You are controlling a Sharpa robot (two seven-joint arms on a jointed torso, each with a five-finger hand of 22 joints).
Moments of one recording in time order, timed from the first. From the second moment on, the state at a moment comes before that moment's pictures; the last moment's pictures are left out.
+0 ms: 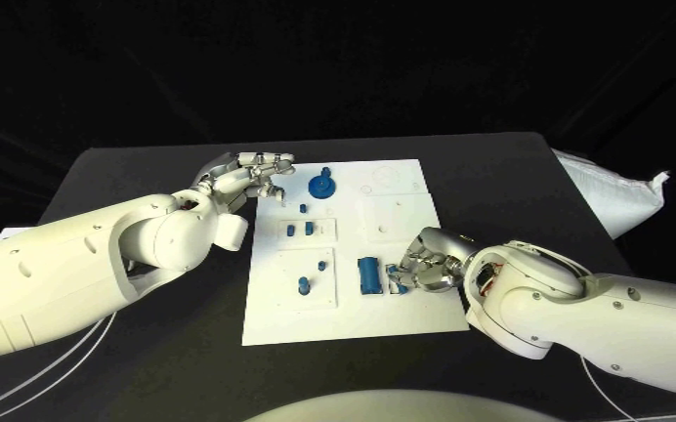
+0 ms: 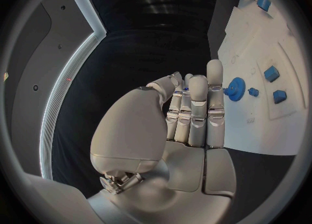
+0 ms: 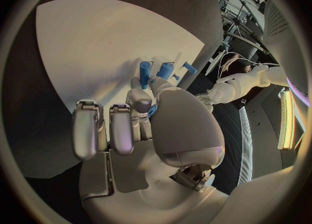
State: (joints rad) left arm 1.14 -0.86 -0.02 1.53 0.02 -0.24 0.26; left_hand 1.38 -0.10 0.44 0.00 0.10 1.06 0.17 0.13 0.07 1.16 0.09 0.20 0.09 1.24 0.01 1.06 0.57 0.16 1.23 0.11 0.50 0.97; right arm 0.98 -1.02 -0.06 1.93 -1.35 -0.36 -0.58; right_hand 1.26 -0.04 0.21 0.24 0.36 1.16 0.06 0.17 0.28 1.40 -0.02 0.96 1.13 1.47 -0.07 1.44 1.31 0.07 1.42 0.04 1.44 1.31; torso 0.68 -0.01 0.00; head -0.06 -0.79
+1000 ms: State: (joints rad) left arm 1.14 -0.86 -0.02 1.53 0.02 -0.24 0.26; left_hand 1.38 -0.10 0.44 0.00 0.10 1.06 0.17 0.13 0.07 1.16 0.09 0.20 0.09 1.23 0.01 1.06 0.57 0.16 1.23 0.11 0.50 0.97; right arm 0.98 -1.01 -0.06 1.92 -1.40 -0.34 -0.60; right_hand 1.12 -0.06 0.04 0.29 0.23 1.18 0.05 0.17 0.29 1.41 -0.02 0.97 1.16 1.46 -0.08 1.44 1.31 0.07 1.43 0.03 1.45 1.31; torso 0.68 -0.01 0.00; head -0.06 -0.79
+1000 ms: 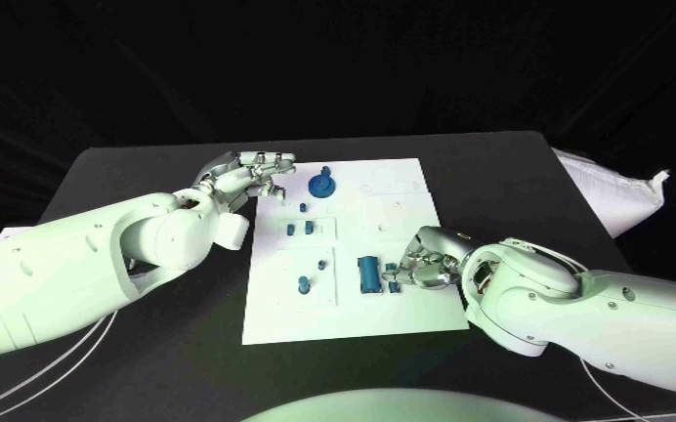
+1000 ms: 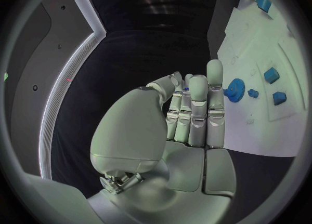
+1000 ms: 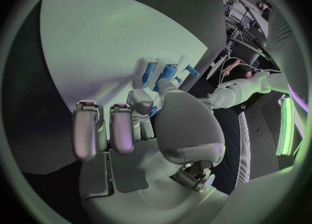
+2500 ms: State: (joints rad) left arm 1.14 -0.77 -0.02 1.40 0.06 -0.29 0.33; left_hand 1.36 -0.12 0.33 0.04 0.10 0.98 0.17 0.09 0.07 1.05 0.16 0.11 0.06 0.94 0.13 0.28 0.15 0.16 0.85 0.25 0.06 0.58; right arm 1.17 -0.87 -0.06 1.40 -0.33 -0.33 0.24; right_hand 1.47 0.04 -0.02 0.12 0.19 0.97 0.19 0.07 0.17 1.05 0.14 0.10 0.31 1.10 0.10 0.22 0.30 0.17 0.89 0.20 0.45 0.40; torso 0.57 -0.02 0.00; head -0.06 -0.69
